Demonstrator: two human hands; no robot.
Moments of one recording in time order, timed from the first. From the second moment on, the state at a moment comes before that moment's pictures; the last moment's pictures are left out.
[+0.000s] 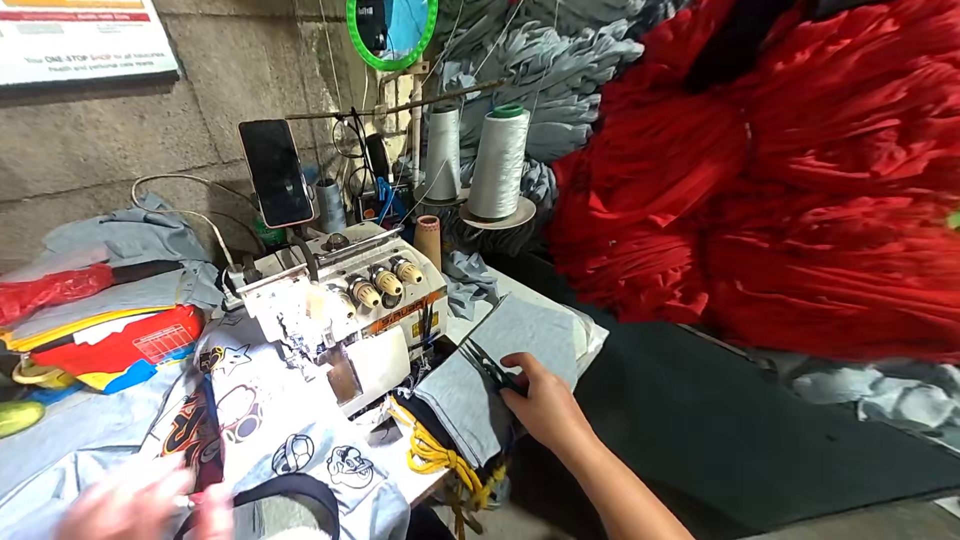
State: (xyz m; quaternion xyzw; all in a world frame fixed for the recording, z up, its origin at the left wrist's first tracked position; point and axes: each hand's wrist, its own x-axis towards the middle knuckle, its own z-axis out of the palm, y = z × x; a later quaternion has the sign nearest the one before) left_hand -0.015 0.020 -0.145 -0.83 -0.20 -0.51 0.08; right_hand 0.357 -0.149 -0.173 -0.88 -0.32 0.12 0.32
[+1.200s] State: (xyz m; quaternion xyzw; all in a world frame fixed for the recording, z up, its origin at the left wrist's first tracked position) left_hand 0.252 -0.001 -0.116 -0.98 -0.09 0.09 -0.15; right_hand 0.253 -0.145 -0.202 -0.74 -0.59 -0.15 0.27
